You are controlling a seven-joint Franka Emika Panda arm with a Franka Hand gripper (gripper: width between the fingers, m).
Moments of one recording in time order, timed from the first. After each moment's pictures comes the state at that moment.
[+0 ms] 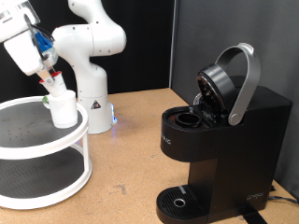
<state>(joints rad) 0.02 -0.50 -0.57 -2.49 0.20 1.98 -1.22</state>
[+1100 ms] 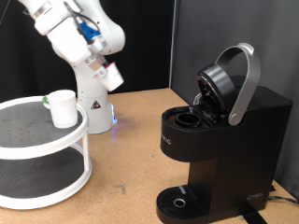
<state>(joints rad) 0.17 -0.45 -0.46 -2.46 0.58 2.18 -1.09</state>
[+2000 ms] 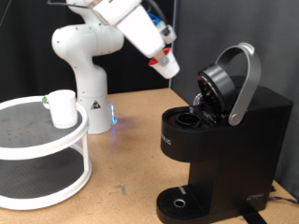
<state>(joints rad) 0.29 -0.25 -0.38 -2.20 0.65 2.01 -0.97</state>
